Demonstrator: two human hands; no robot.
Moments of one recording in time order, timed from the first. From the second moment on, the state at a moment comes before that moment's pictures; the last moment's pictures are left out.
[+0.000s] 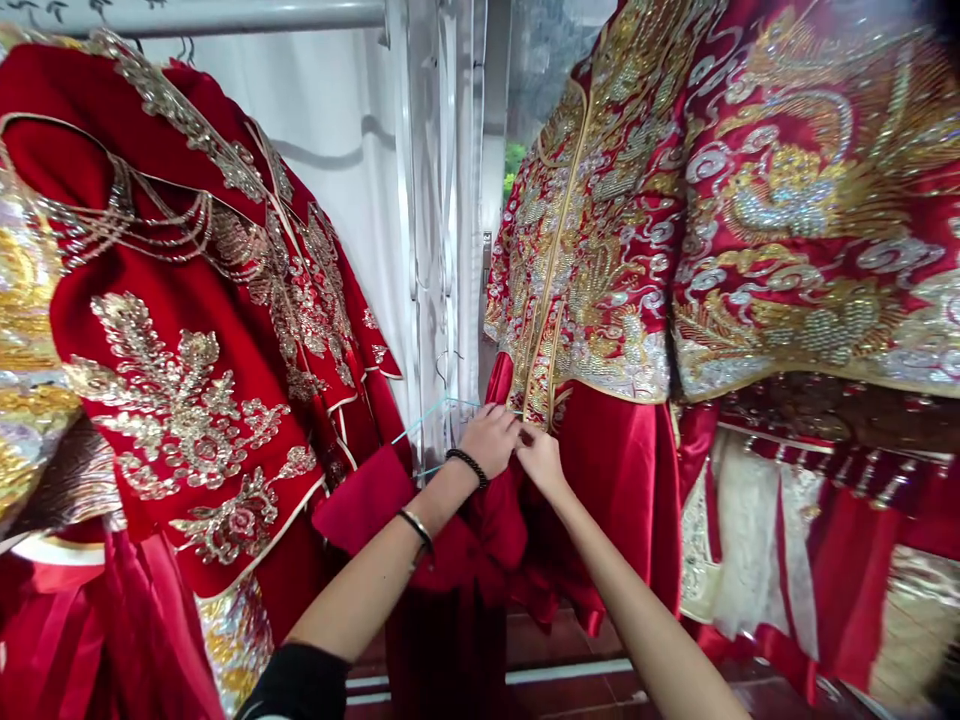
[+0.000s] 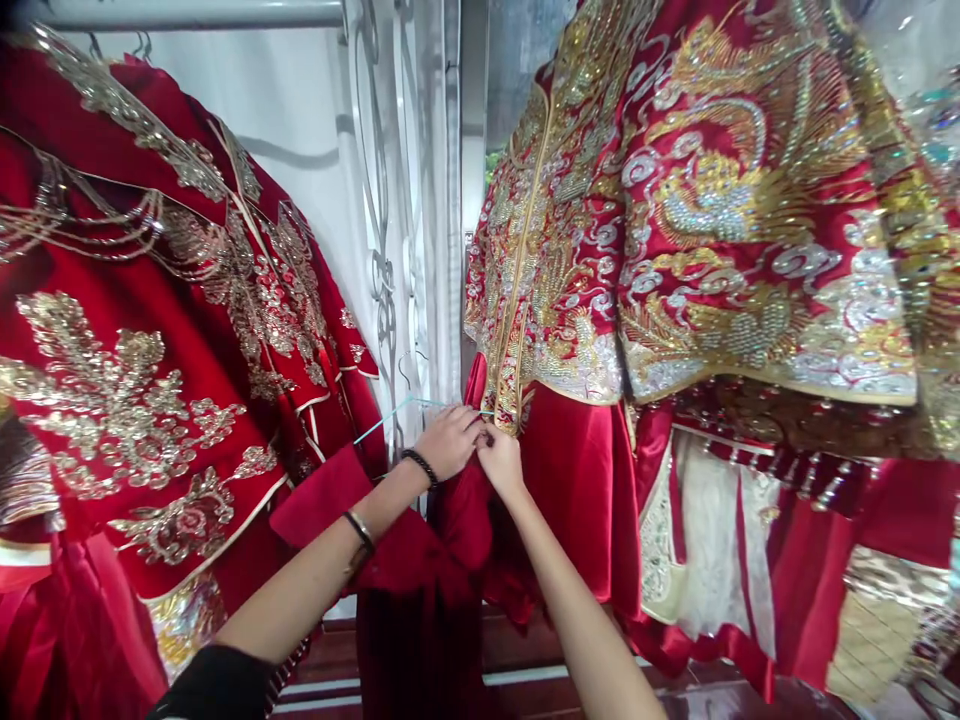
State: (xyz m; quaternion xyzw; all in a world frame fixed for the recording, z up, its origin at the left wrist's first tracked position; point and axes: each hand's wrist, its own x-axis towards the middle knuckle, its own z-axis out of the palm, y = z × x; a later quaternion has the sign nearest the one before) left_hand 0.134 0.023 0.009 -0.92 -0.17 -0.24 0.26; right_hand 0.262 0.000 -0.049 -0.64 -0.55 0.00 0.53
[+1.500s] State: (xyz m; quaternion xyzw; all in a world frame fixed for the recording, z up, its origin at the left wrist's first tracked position) left_hand 0.102 0.022 -0.016 -0.89 -0.14 -0.44 0.05; right_hand 0.223 -0.041 0.006 -0.67 -0.60 -0.10 0.43
